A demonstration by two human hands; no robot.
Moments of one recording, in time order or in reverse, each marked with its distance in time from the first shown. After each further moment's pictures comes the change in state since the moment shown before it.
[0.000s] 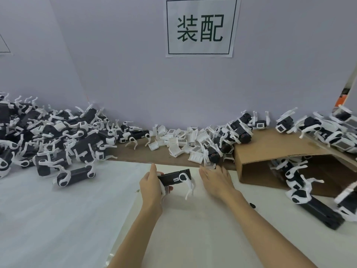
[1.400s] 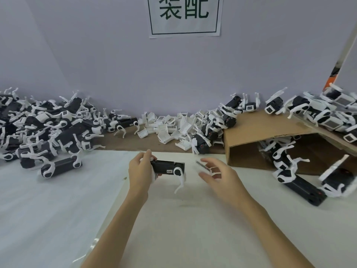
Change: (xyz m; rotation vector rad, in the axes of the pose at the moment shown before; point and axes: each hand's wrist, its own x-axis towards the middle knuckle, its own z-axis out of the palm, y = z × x) left_hand -0.013 0.003 0.005 0.225 -0.087 0.227; right_hand -0.092 0.036 -0.023 0.710 0.214 -0.237
